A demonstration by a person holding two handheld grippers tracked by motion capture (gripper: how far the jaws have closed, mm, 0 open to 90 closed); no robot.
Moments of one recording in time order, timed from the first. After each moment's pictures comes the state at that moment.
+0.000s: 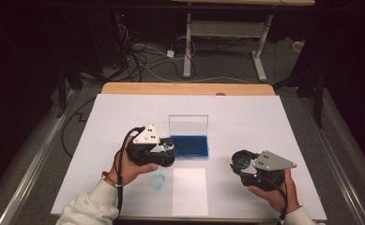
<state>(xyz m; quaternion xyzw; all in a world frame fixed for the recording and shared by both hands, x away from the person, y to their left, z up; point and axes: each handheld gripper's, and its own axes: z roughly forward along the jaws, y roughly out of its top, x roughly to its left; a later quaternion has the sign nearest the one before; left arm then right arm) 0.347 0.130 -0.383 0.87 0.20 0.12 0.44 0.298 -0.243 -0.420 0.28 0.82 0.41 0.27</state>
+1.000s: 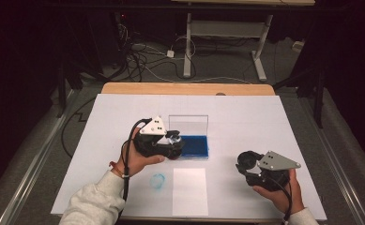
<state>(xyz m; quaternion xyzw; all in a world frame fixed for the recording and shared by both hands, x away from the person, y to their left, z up) 0.372 0.113 -0.368 0.87 0.18 0.11 0.45 0.299 -0.255 -0.427 0.29 0.83 0.40 0.28</state>
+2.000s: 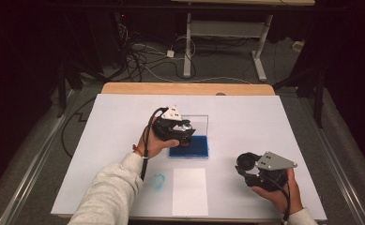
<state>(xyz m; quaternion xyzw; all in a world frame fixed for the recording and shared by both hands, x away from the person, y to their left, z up) 0.439 0.076 -0.420 0.87 0.20 0.11 0.43 0.302 -0.254 -0.434 0.30 0.83 0.38 0.27</state>
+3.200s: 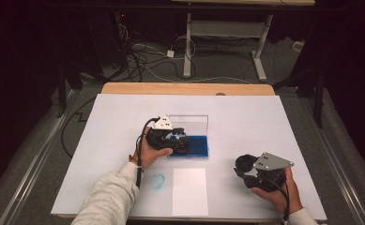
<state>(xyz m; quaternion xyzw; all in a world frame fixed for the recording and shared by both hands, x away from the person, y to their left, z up) 0.428 0.100 -0.448 0.86 0.21 0.09 0.46 0.305 -0.253 -0.441 0.29 0.85 0.37 0.25</state>
